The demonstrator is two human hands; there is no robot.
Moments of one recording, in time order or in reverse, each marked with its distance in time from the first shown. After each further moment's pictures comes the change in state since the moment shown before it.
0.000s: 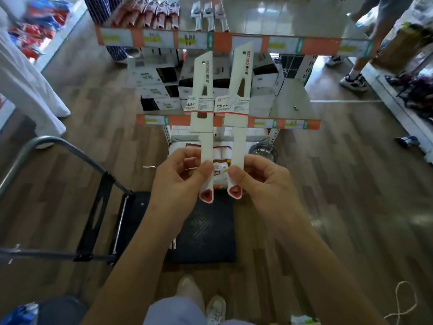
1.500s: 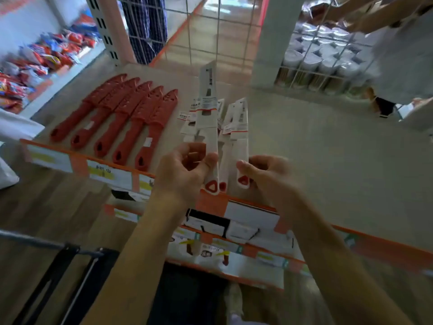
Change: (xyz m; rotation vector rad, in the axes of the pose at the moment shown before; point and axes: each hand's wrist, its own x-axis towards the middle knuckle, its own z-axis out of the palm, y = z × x) left_hand 0.419 0.084 0.079 0.004 0.325 0.009; right_hand 0.479 -0.057 -0.076 -0.413 -0.128 0.138
